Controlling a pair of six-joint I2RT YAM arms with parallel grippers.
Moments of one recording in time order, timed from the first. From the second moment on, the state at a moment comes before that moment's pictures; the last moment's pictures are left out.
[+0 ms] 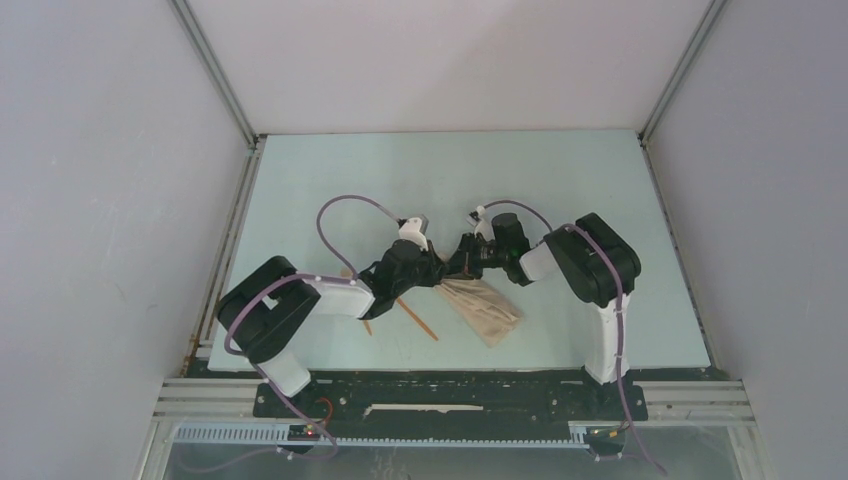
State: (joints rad) left arm -0.78 1.65 0.61 0.58 -0.10 -0.66; right arm 0.48 2.07 0.84 0.69 -0.81 0.92
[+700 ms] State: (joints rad) left arm -0.75 1.48 0.71 0.03 -0.18 -0.67; right arm 0.44 1.96 0.84 0.51 -0.84 0.82
